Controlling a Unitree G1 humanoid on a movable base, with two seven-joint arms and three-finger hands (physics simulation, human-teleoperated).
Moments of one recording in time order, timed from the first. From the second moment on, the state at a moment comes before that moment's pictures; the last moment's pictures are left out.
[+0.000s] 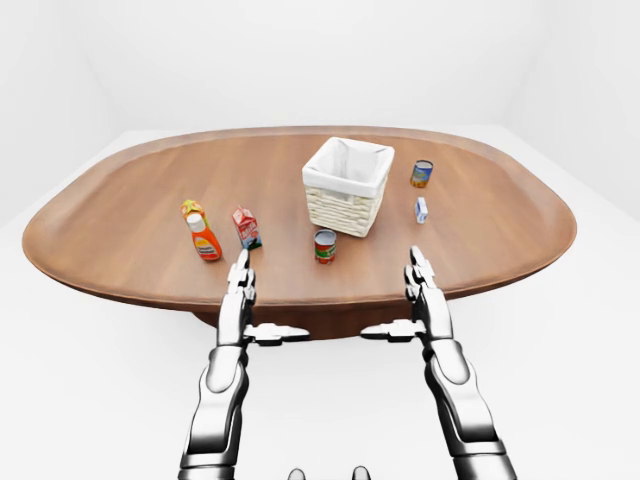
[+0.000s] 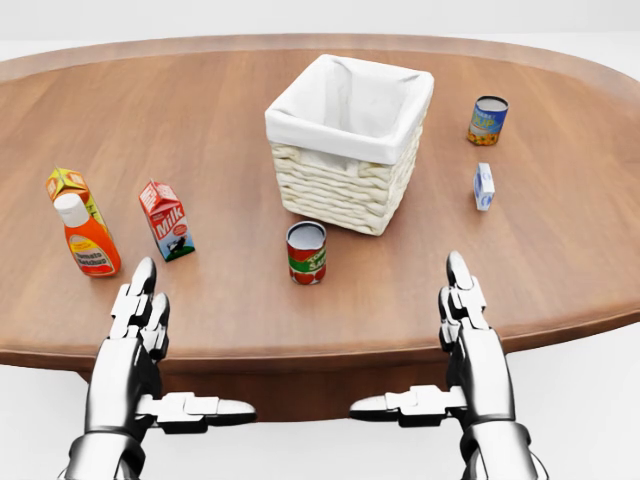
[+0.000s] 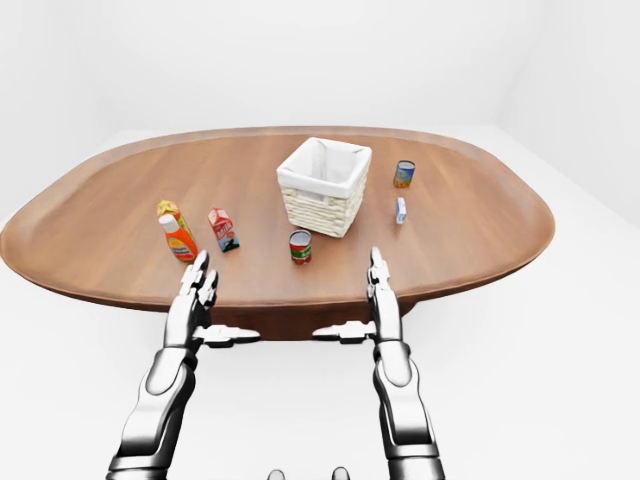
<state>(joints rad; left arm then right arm) 0.00 0.01 0.02 -0.01 -0.01 0.03 -0.02 0.00 -0.01 -0.01 0.00 -0.02 0.02 0.00</state>
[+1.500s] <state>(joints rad) 0.31 0.01 -0.05 -0.67 0.10 0.09 -0.08 0.22 -0.01 0.04 -0.53 -0.19 0.06 0.03</state>
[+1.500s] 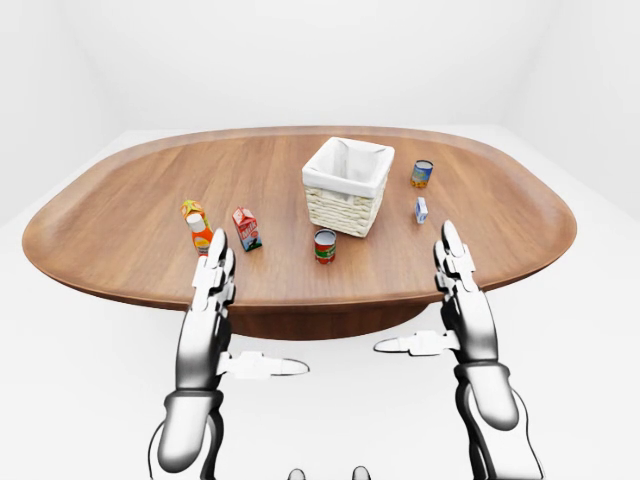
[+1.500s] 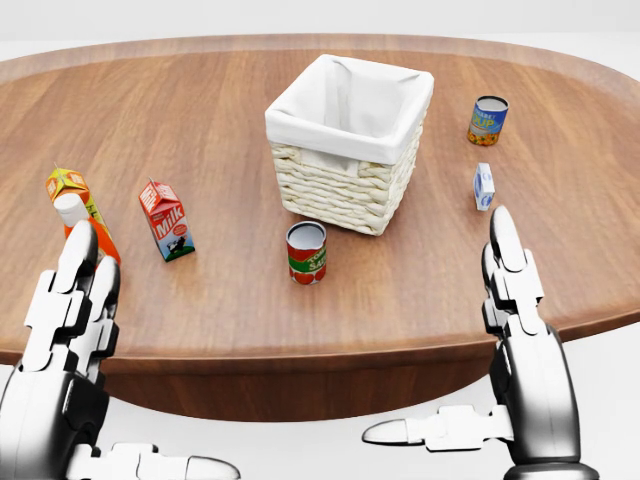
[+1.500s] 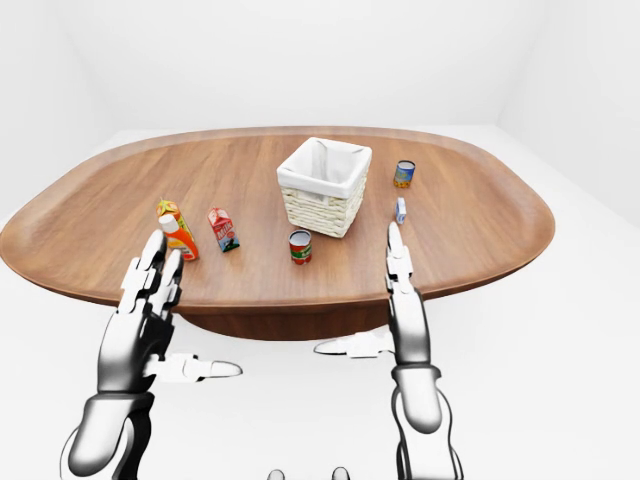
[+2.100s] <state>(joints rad) 0.35 0.02 -0.06 -0.78 0.08 0.09 -0.11 0.26 -0.01 0.05 -0.65 -0.21 0.06 0.03</state>
